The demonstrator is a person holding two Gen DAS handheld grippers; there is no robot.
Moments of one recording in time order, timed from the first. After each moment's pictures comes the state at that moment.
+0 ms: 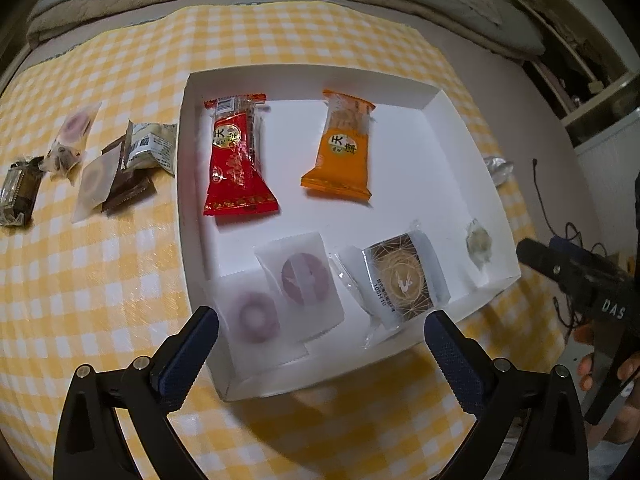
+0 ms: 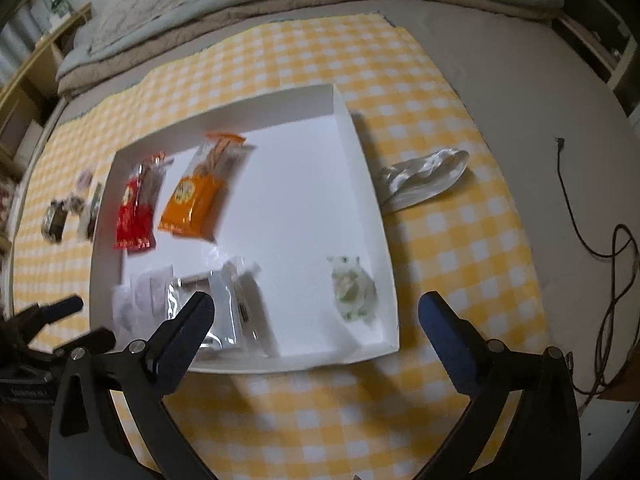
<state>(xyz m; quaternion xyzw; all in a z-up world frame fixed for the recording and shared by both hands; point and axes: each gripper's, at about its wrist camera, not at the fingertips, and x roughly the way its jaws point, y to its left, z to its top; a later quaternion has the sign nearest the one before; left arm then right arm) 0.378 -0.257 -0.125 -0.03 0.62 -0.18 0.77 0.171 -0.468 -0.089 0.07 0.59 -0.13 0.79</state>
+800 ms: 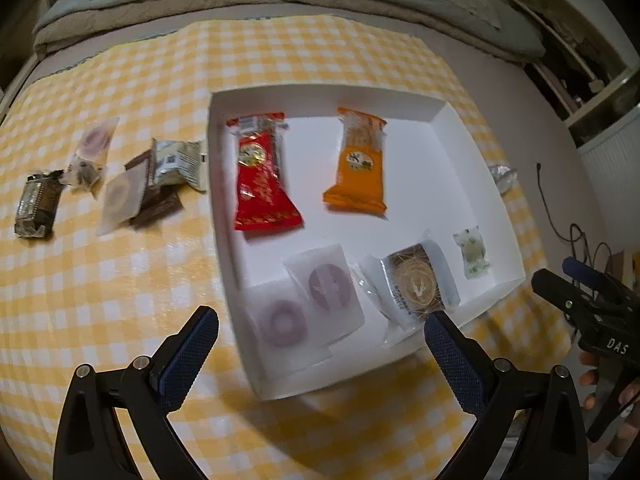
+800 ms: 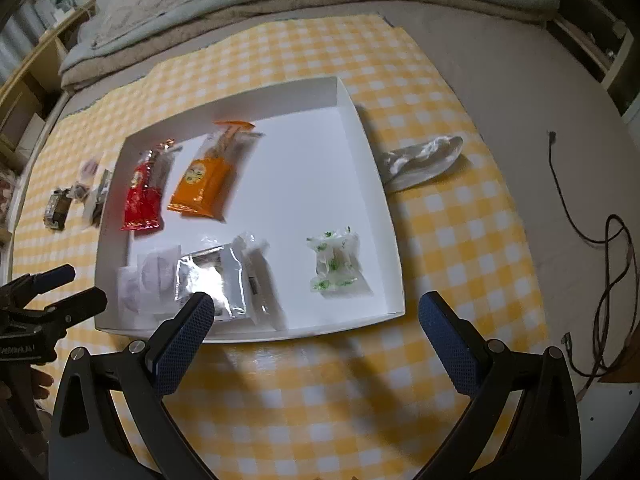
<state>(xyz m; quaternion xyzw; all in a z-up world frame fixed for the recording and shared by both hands) 0.379 -0.235 -0.104 -0.01 0.60 -0.18 0.78 0.153 -0.453 -0.080 0.06 0.59 -0.13 0.80</state>
